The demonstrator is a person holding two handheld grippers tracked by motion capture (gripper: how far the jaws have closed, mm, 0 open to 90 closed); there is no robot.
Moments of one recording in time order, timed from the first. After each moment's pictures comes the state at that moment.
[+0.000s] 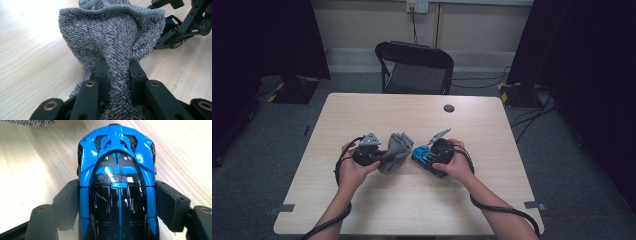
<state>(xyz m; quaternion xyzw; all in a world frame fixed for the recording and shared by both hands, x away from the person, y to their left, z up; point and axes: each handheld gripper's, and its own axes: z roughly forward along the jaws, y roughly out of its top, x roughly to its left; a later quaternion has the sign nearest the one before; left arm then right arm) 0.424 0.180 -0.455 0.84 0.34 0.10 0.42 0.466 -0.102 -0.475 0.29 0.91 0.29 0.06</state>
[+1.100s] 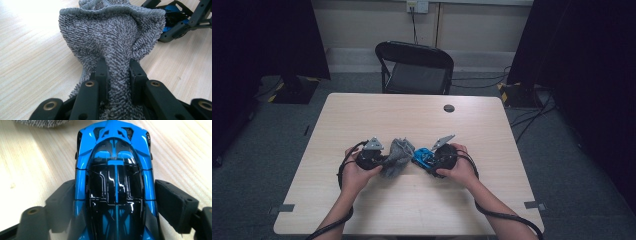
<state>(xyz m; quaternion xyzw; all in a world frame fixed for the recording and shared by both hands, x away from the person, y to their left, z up) 0.421 0.175 -0.470 0.84 0.34 0.09 0.41 0.458 -0.115 -0.489 0.27 0.91 0.30 0.08</state>
